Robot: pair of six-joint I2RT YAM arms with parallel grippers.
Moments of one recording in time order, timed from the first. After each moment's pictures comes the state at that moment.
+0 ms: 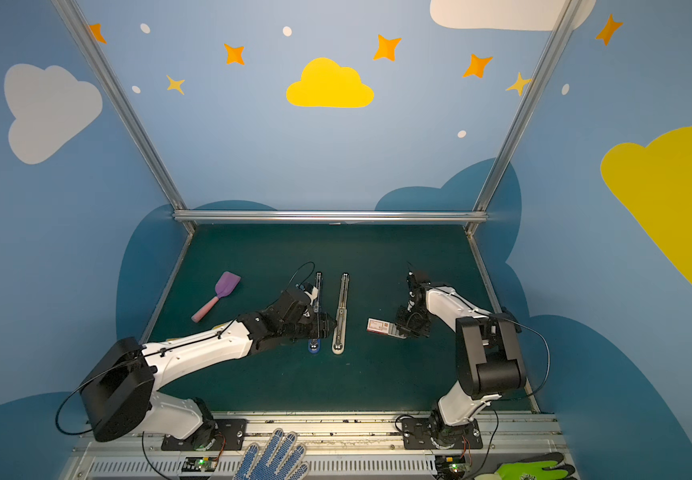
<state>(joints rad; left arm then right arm) -0.82 1.46 0.85 -0.17 0.08 -0.80 0.19 1.63 0.94 -0.81 -0.19 0.46</state>
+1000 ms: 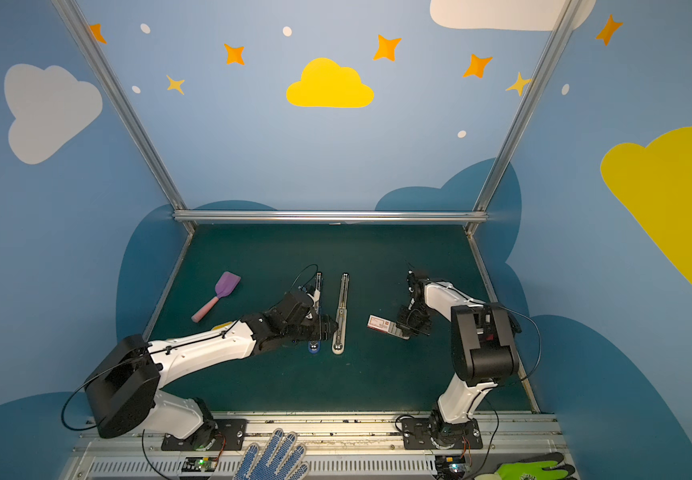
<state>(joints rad) -0.83 1.47 0.85 -0.17 0.08 -0.81 0.19 1.71 1.00 -0.85 -0.16 0.47</state>
